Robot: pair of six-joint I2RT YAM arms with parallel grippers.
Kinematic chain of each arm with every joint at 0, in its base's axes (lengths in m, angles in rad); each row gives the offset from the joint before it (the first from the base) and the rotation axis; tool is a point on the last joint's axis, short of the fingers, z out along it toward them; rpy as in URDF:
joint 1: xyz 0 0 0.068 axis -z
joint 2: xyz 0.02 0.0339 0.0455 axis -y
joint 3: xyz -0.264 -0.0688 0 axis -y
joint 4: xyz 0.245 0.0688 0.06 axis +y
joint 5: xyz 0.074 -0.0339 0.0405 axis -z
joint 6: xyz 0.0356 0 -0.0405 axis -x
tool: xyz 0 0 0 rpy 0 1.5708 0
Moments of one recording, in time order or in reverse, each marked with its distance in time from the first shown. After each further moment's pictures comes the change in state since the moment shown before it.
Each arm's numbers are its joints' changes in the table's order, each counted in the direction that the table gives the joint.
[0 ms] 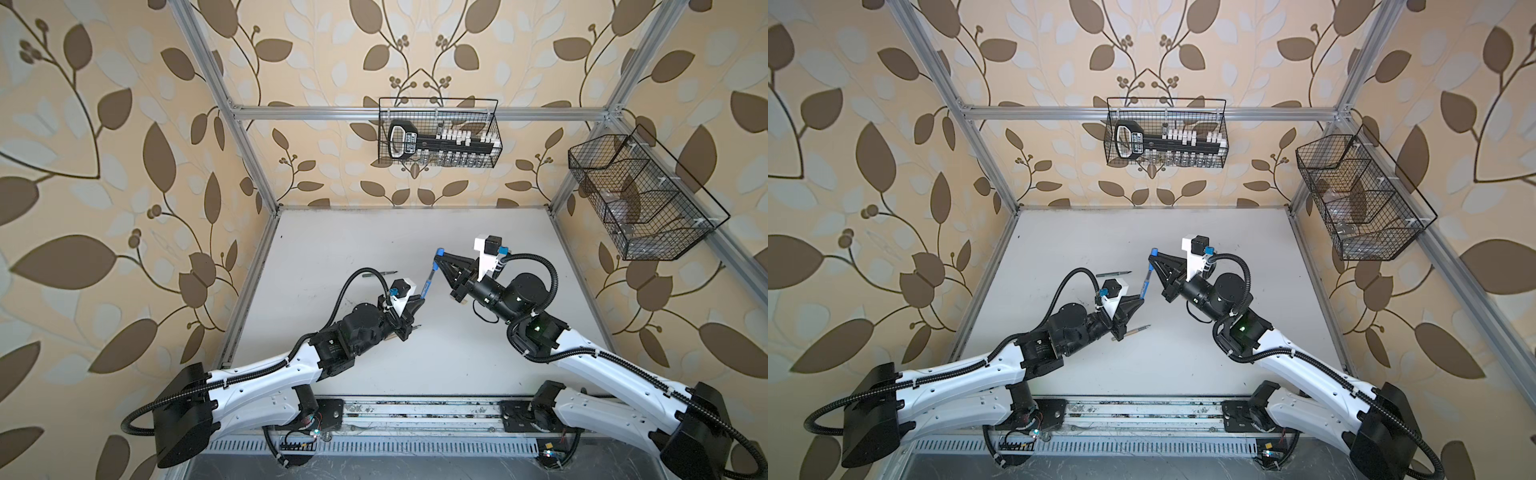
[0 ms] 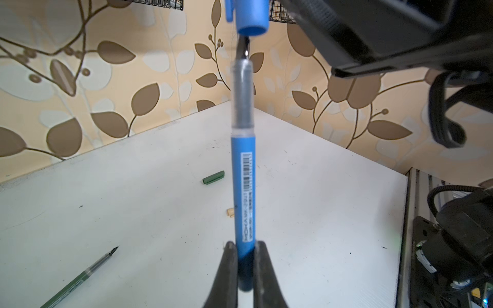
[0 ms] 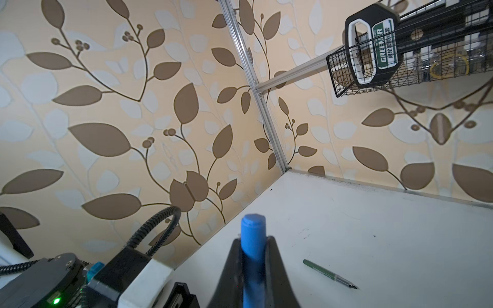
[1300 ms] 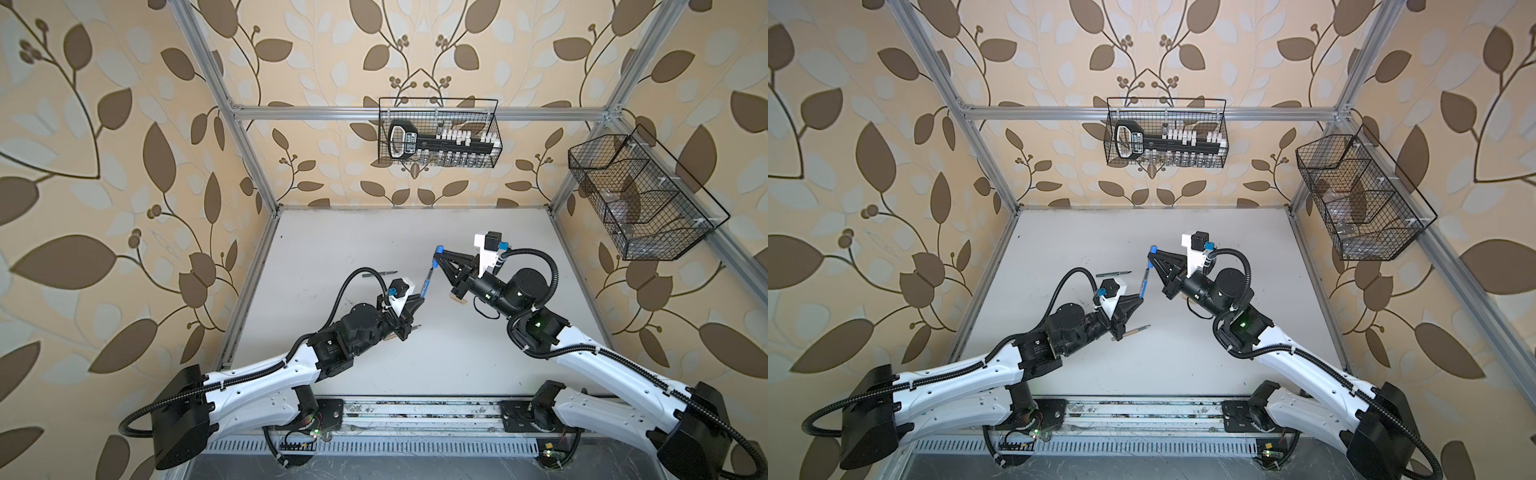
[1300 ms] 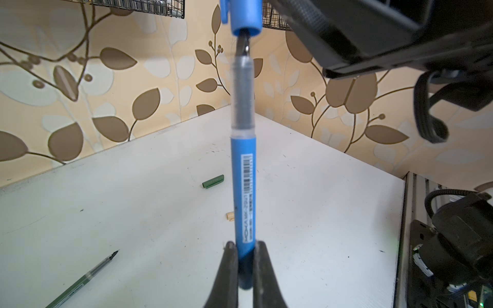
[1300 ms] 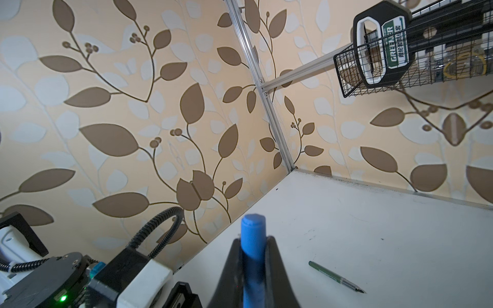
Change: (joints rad) left arm 0.000 0.017 0.000 -0.001 0.000 0.000; right arm 0.018 -0.016 0.031 0.016 -0.065 -0.015
